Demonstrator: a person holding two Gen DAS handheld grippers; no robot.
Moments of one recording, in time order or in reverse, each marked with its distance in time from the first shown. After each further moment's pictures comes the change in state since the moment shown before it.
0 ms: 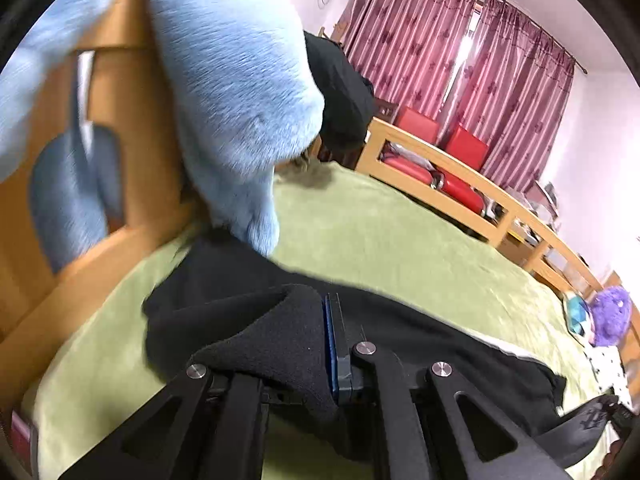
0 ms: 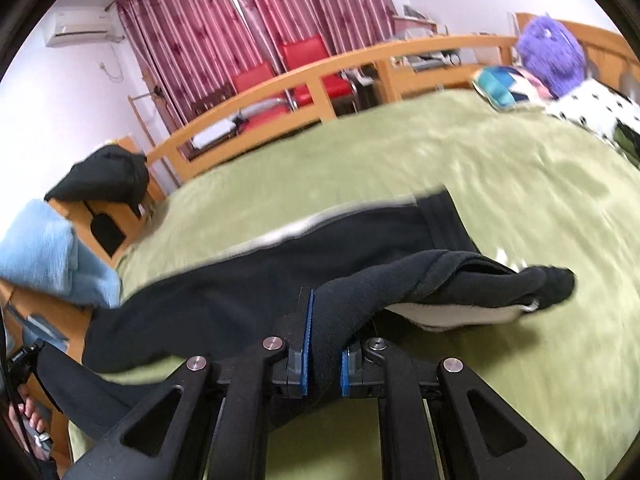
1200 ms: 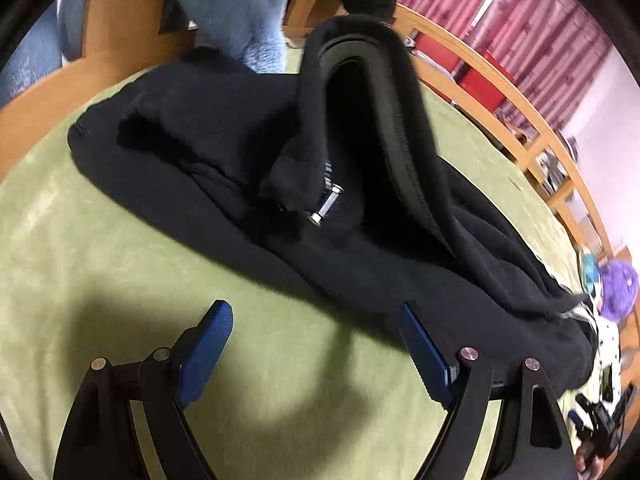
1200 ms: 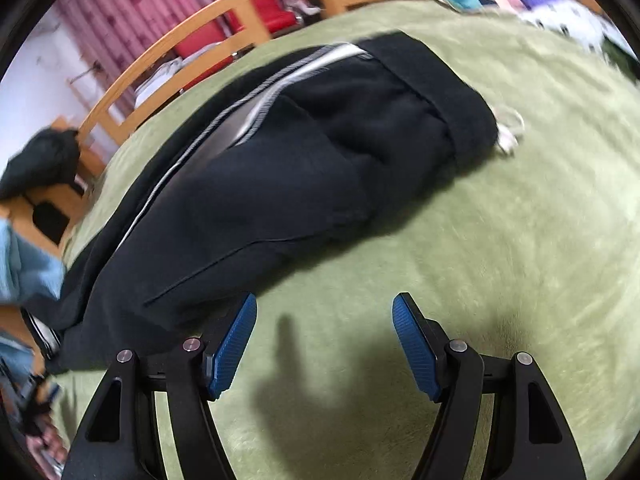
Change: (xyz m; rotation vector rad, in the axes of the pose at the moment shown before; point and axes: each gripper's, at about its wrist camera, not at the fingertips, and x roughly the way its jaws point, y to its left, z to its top) left arm 0.106 0.023 -0.135 -0.081 0.338 0.010; right arm 0.109 -0.093 -0.086 0.181 0.241 -0.105
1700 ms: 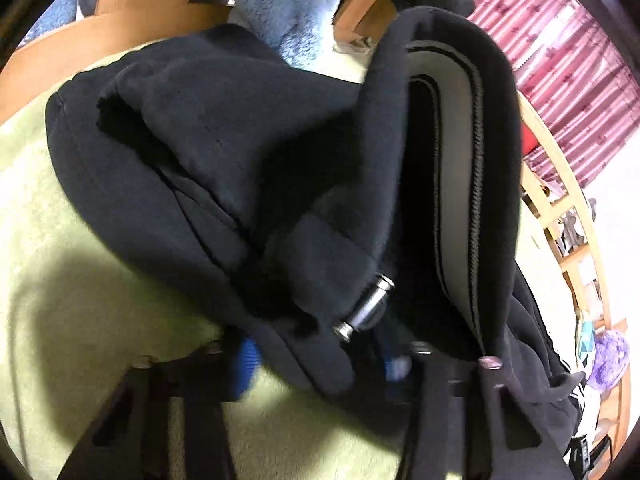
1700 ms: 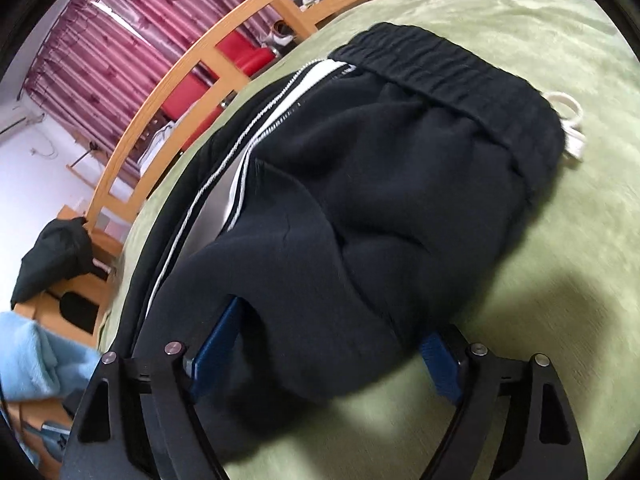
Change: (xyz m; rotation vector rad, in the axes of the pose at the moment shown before) left arm 0.044 0.017 0.025 -0.194 -0.008 -0.004; right arm 0.063 0.007 0.048 0.197 -0.105 0.103
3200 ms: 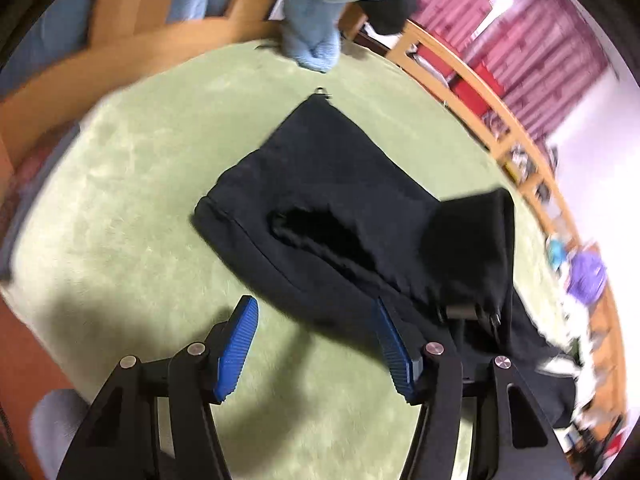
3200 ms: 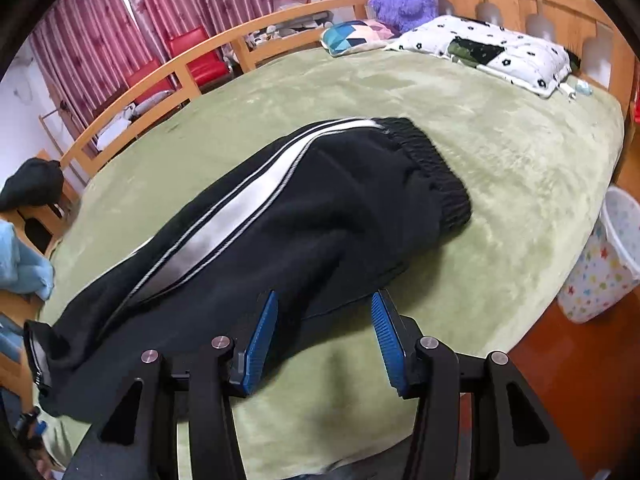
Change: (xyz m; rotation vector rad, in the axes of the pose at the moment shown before) left arm -0.235 0.131 -0.146 0.104 0.062 -0.081; right arm -0.355 -0.141 -0.146 -0.152 -0.064 -0.293
